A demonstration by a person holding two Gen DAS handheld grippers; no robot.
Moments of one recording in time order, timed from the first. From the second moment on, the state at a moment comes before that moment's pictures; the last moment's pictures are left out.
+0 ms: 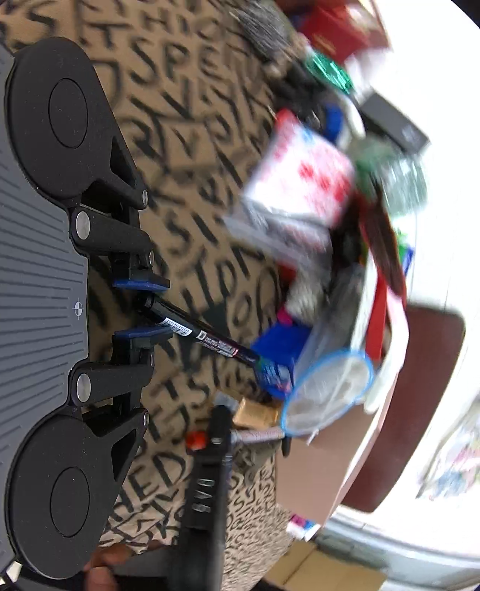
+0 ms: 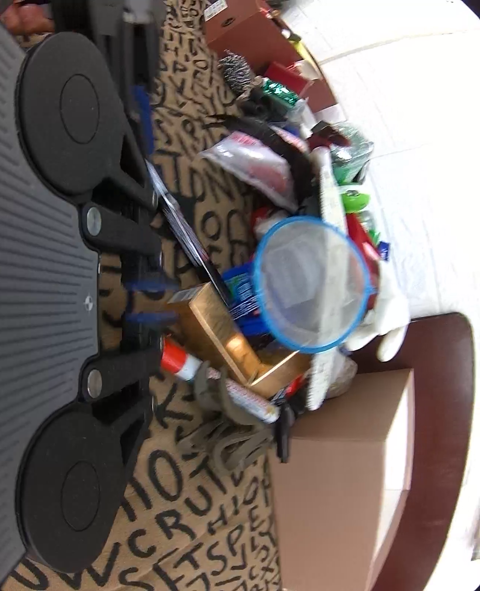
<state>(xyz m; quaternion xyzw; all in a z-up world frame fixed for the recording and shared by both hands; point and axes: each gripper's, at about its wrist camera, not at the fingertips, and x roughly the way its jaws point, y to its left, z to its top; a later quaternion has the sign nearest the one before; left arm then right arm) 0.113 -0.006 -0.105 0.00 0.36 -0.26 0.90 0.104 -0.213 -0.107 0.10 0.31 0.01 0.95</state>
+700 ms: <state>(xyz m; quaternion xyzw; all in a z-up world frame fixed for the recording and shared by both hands) 0.123 0.001 -0.107 -0.03 0.36 -0.23 0.90 0.116 -0.211 -0.114 0.07 0.33 0.01 0.94</state>
